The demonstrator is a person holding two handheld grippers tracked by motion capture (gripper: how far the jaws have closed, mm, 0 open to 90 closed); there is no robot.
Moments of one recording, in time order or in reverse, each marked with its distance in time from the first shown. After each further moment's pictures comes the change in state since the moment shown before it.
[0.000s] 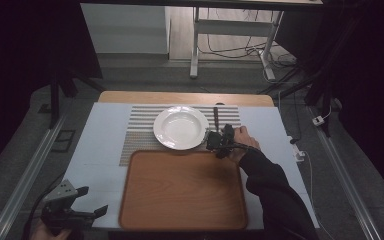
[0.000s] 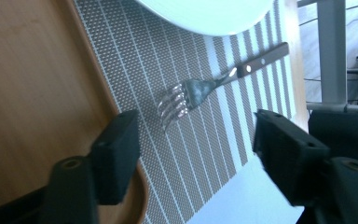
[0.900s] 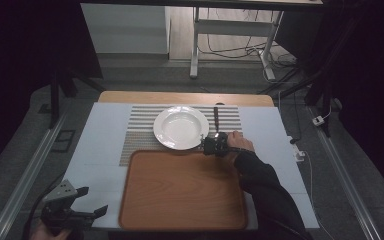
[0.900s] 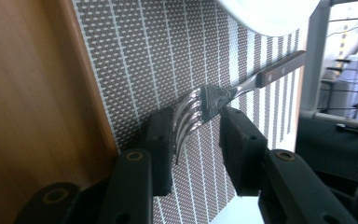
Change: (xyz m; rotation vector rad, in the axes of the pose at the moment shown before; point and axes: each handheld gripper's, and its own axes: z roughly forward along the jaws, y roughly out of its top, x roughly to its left) left arm 0.000 0.000 0.000 0.002 -0.004 -0.001; right arm 0.019 0.003 0.040 0.046 -0.057 -0.138
